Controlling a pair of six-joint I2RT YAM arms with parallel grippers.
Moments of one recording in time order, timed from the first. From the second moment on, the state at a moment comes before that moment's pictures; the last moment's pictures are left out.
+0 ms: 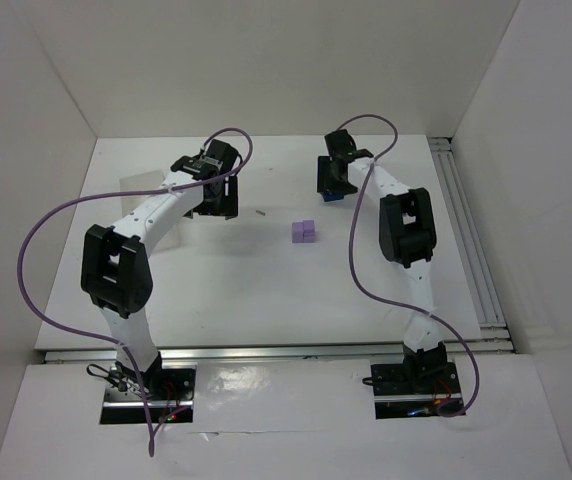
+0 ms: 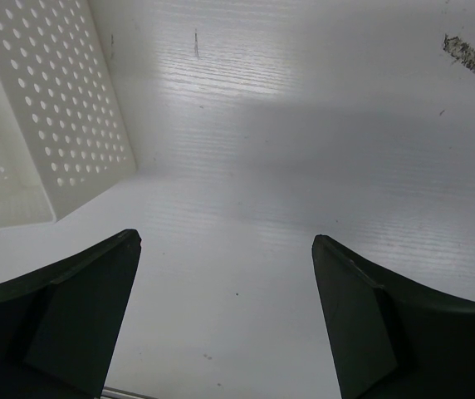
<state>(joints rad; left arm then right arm) -0.37 1.84 1.62 -0.94 -0.37 -0.40 0.28 2.37 1.99 -0.59 0.15 0.28</state>
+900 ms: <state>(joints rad) -0.32 1.99 2.11 -0.93 0.59 -0.29 0.43 1.43 1.17 -0.03 -0.18 0.14</state>
